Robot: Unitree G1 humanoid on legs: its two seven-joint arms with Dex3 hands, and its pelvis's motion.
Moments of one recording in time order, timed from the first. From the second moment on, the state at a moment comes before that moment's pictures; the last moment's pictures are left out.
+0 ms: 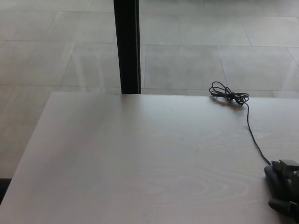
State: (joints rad) left_arm 0.04 0.66 0.76 1.23 -0.39 -0.10 -0.07; right_arm -0.23 -0.76 0.47 0.34 -0.64 0.10 -0.19
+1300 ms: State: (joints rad) left_arm 0.02 0.68 0.72 1.22 -0.41 -0.10 -0.06; right_arm -0.28 -0.72 0.64 0.61 -0.86 0.09 -0.43
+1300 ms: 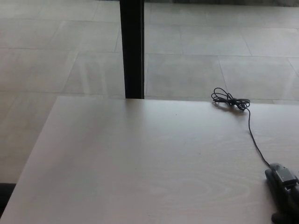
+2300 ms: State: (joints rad) left_arm 0.01 0.68 0.72 1.22 -0.42 -0.10 -0.06; right_arm -0.25 -0.73 0.43 0.36 -0.69 0.05 -0.27
